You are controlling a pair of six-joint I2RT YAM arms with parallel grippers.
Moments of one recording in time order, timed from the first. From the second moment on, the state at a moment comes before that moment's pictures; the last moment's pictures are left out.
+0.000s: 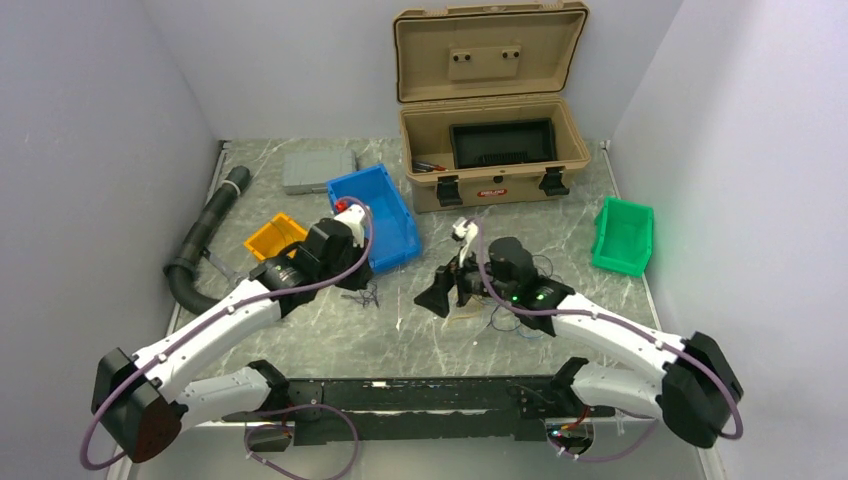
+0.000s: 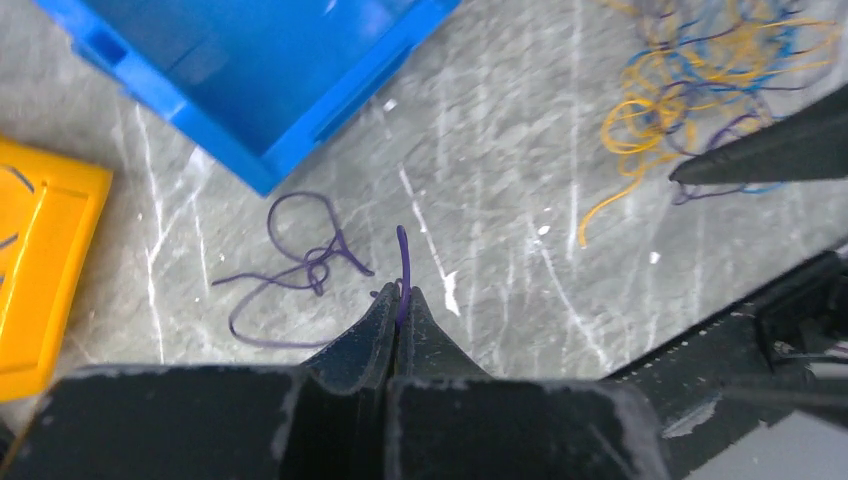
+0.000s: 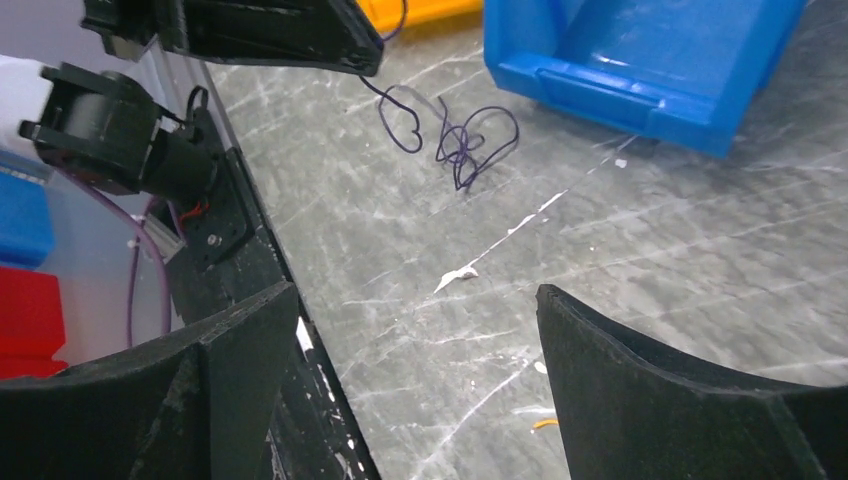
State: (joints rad) left arm -0.68 1.05 0.86 -0.48 -0.01 -0.42; right arm 0.73 1.04 0.56 0.13 -0.42 0.31
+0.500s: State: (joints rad) left arm -0.65 1.25 0.72 -0.42 -0.10 -0.49; right arm 0.86 1.27 0.62 0.20 -0.32 0.33
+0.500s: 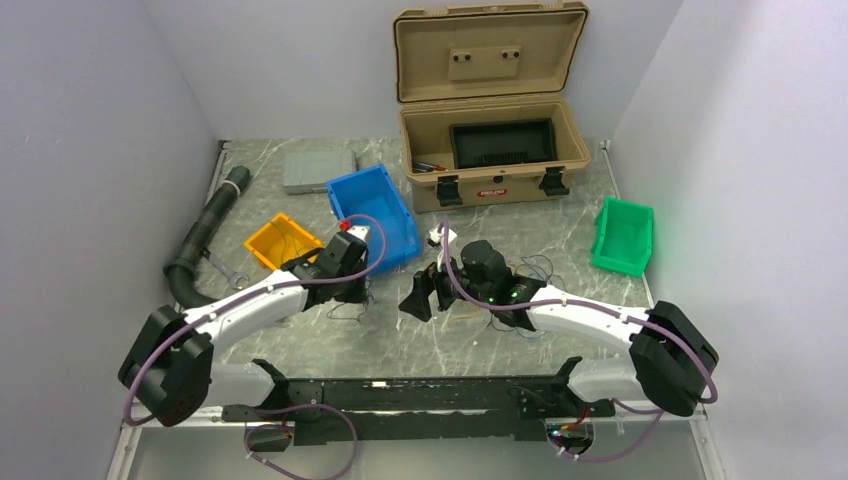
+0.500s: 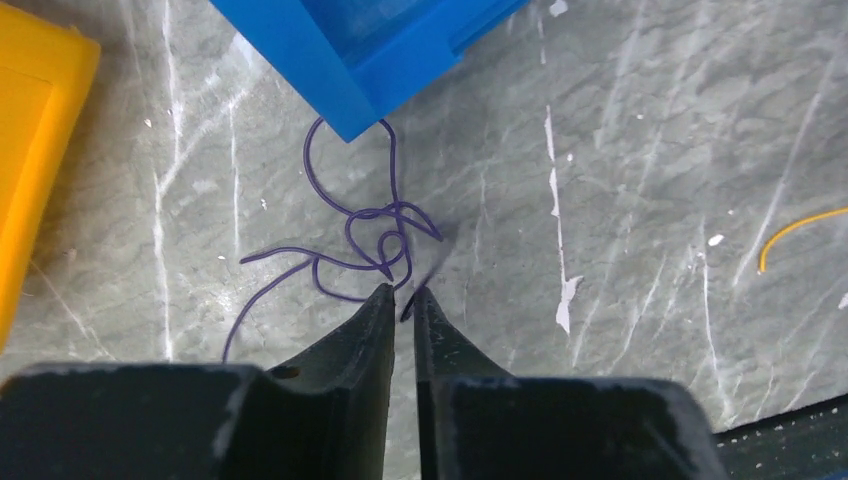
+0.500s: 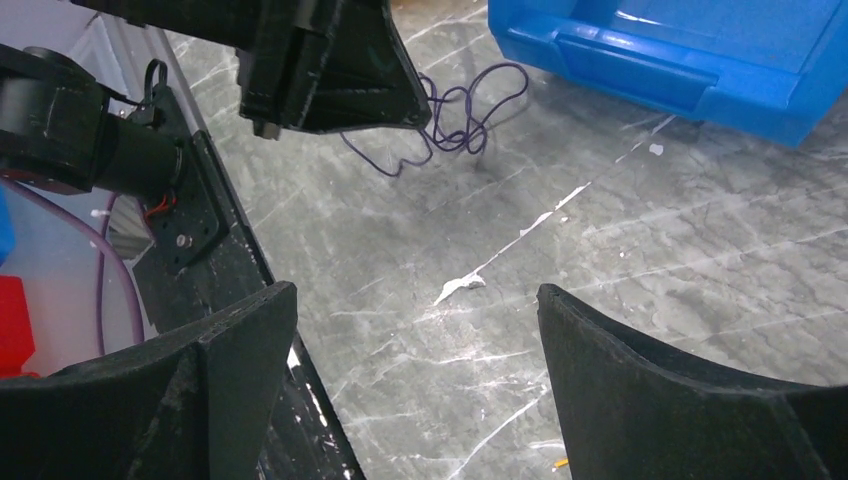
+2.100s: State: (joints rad) left arm -0.73 1.42 0.73 -0.40 -0.14 -0.52; right arm 0.86 1.00 0.49 0.22 -0.16 0.34
